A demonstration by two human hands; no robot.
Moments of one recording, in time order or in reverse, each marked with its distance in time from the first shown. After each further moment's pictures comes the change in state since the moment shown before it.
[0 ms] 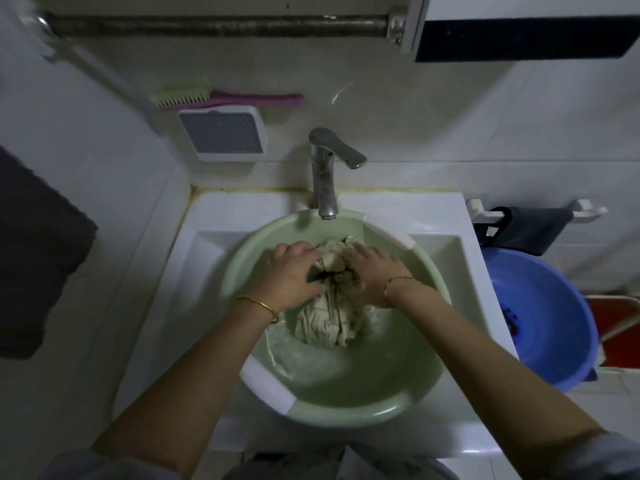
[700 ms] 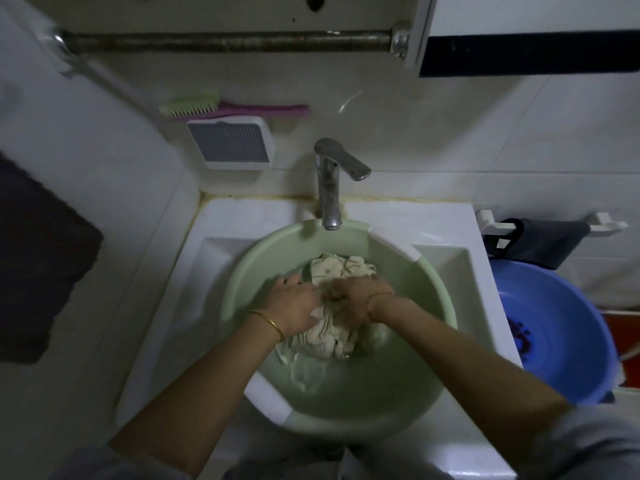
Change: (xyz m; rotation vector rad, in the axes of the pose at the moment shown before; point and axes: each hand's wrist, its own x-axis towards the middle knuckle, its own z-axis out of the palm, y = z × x) left_hand -0.004 -0.001 0.022 0.336 -0.252 0.101; right_hand 0.032 -0.008 0.030 -0.094 -0.101 -0.104
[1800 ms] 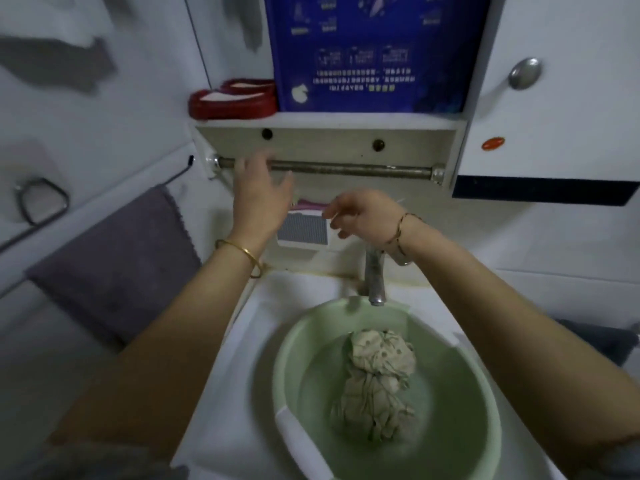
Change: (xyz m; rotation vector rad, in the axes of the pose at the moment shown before) left_hand -0.087 -0.092 -0.225 -0.720 1.313 -0.377; right_hand -0.079 -0.092 -0.243 0.510 0.560 -0.330
